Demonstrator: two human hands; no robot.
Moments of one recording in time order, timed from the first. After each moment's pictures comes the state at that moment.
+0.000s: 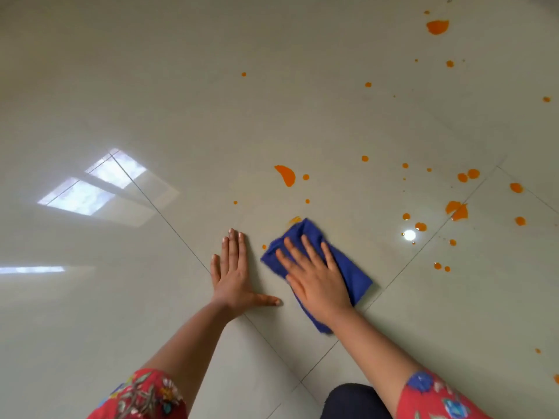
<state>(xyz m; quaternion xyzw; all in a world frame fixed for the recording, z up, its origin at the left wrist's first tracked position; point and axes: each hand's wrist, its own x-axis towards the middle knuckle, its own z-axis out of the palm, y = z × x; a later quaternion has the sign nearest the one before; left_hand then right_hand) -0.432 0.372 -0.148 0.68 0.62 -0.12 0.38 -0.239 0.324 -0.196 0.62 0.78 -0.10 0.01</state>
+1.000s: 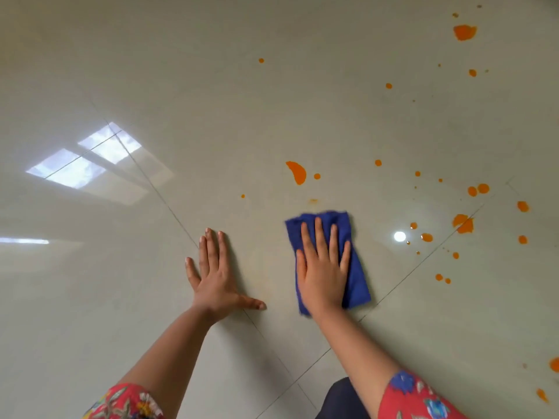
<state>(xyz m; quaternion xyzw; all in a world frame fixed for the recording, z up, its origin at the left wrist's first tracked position) -0.461 0.369 -0.136 0.62 0.66 -0.13 0.40 -0.263 0.343 -0.198 0.76 0.64 -0.06 -0.05</state>
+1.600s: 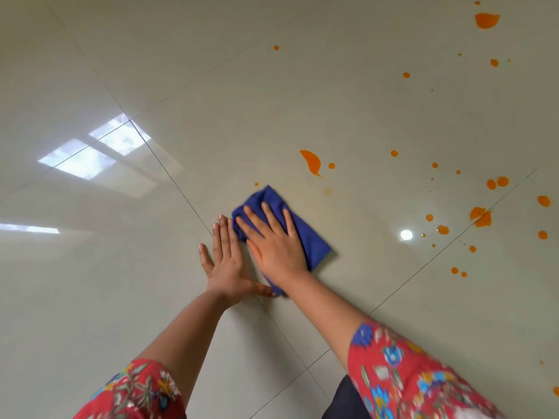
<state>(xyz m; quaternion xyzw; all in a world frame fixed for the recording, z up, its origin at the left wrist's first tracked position) -0.459 0.369 -0.136 0.62 0.66 -0.13 0.40 -0.338 0.381 -0.202 0.57 0.81 -0.07 -0.07</state>
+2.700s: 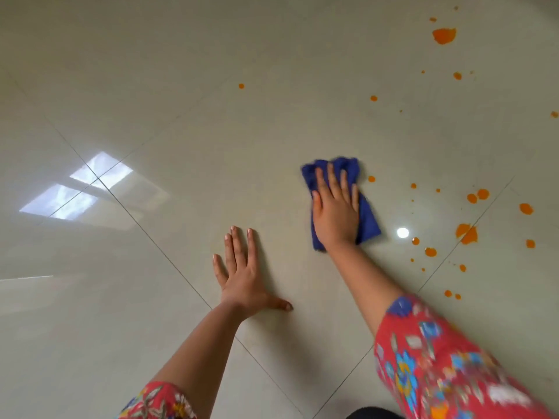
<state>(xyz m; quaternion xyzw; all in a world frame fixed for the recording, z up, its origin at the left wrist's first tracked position) -0.406 0.434 -0.136 0.66 0.62 -0.17 0.40 -0.207 0.499 -0.205 0.80 0.59 -0.05 -0.10</state>
